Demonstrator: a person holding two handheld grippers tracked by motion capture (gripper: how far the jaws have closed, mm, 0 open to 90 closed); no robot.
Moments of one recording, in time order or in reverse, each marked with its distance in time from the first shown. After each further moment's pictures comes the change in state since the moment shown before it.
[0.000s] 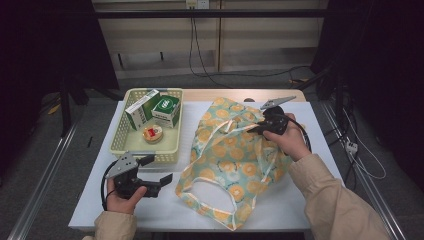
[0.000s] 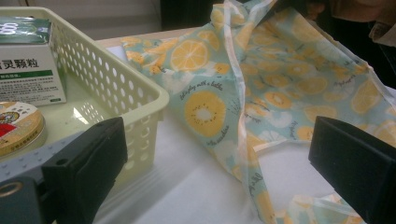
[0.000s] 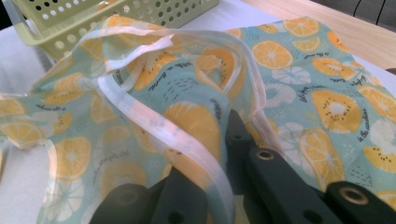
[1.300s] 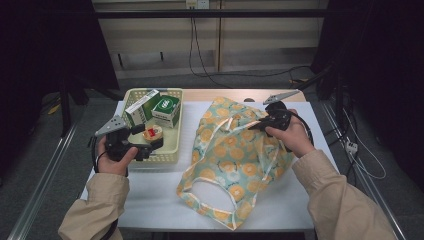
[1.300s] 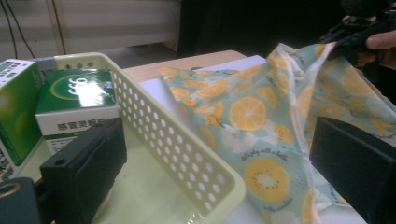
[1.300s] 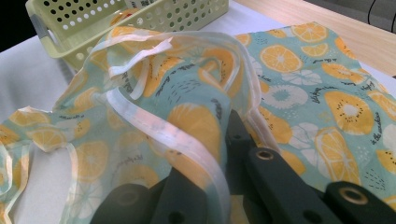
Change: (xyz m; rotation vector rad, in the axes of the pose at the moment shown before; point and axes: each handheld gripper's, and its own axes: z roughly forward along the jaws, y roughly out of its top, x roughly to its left) left arm 0.061 0.068 0.010 -0.009 0.048 -0.059; right arm -0.003 0.009 -0.009 -0.003 0.047 0.014
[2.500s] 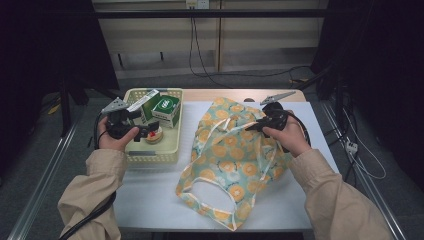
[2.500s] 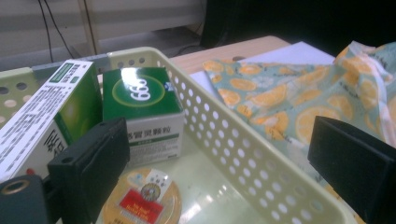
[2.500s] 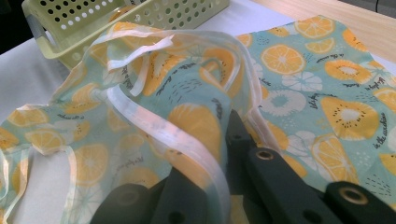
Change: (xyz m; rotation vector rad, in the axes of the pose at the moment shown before) left arm 0.056 0.017 0.032 0.060 0.069 -0.013; right arm -0.002 -0.001 0.010 0.013 0.014 0.029
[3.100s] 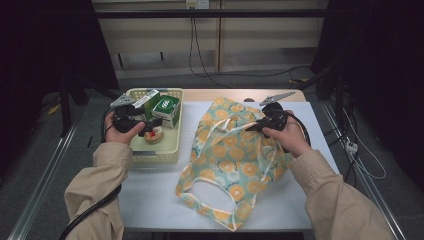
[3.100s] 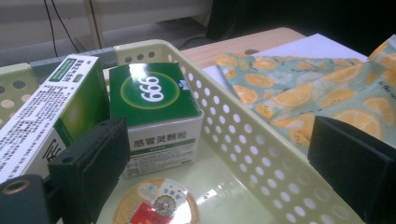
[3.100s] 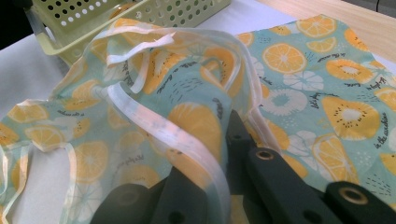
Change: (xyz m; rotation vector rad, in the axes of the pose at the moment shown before) left arm 0.014 0.000 0.024 0.054 0.037 0.028; right arm 0.001 0.000 0.000 0.006 0.002 -0.011
